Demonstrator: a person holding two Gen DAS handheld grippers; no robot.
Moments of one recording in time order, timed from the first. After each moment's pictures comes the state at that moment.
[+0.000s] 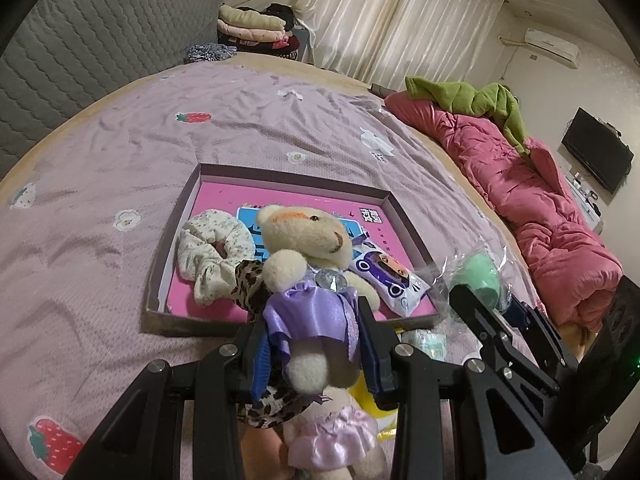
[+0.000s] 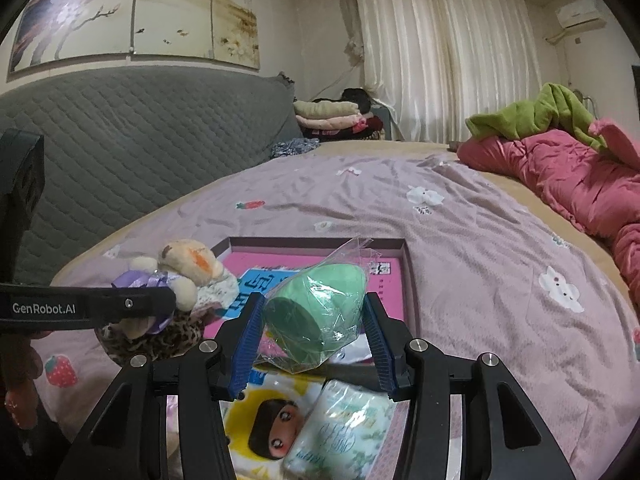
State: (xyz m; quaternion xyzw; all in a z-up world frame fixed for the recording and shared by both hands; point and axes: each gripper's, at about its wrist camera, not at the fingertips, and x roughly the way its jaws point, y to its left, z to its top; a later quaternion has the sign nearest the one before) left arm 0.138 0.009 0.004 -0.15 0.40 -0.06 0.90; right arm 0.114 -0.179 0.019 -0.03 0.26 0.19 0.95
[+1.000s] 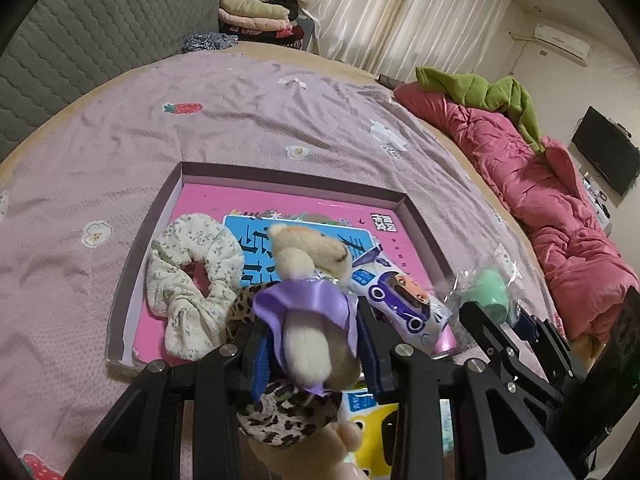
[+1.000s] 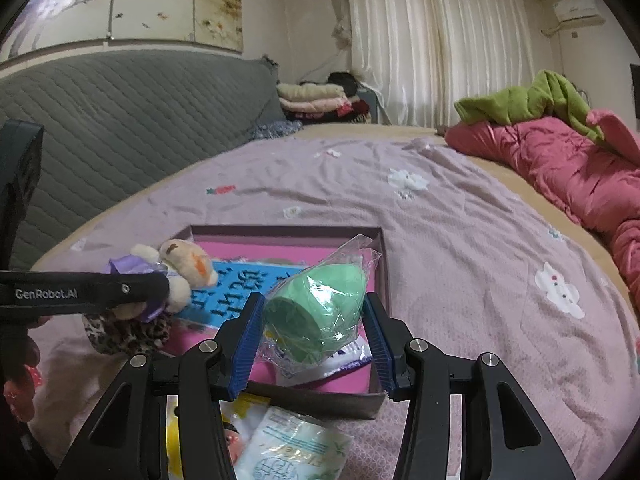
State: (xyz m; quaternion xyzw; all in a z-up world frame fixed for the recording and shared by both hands) left arm 0.192 0.000 -0.020 -0.14 0.42 -0.05 0.90; right arm 0.163 -0.189 -0.008 -0.04 0.30 0.16 0.94
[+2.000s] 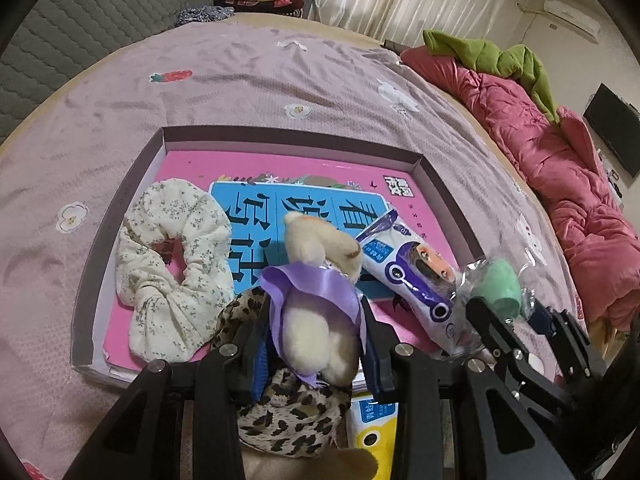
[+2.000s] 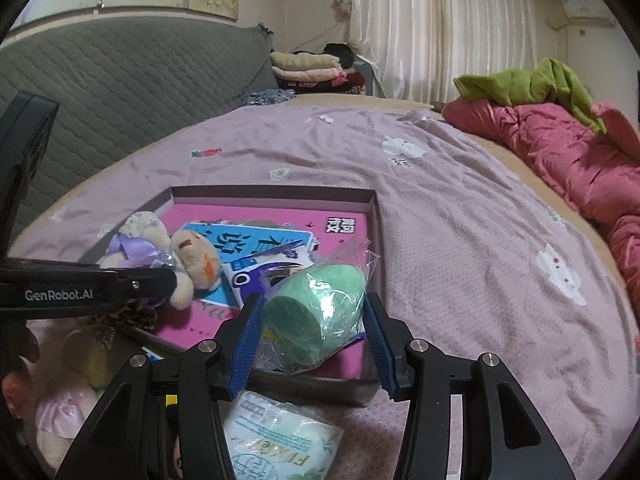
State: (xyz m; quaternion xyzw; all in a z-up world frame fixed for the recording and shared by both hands) left arm 0.215 -0.015 -0.050 -0.12 0.47 -0.04 0.87; right arm 0.175 -0.187 -0.030 -0.08 0.34 0.14 0.93
